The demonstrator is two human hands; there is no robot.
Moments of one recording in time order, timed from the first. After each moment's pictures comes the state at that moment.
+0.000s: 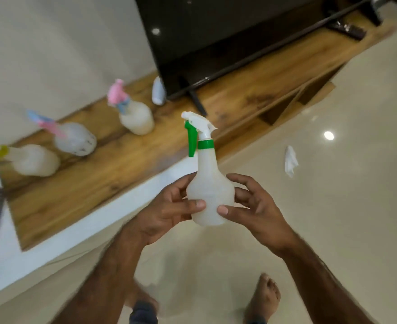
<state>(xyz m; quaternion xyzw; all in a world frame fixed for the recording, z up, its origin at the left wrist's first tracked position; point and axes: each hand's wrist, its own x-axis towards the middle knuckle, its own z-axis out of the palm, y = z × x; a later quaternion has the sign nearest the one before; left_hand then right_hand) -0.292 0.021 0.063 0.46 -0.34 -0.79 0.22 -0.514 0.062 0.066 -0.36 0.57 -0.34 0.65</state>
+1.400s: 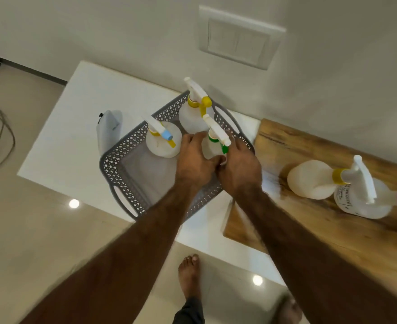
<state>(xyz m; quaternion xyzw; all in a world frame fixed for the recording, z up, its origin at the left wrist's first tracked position) 0.282 0.031 -0.050 0.86 -0.22 -0.26 0.37 0.192 -0.047 -0.028 -0.88 0.40 0.03 0.24</state>
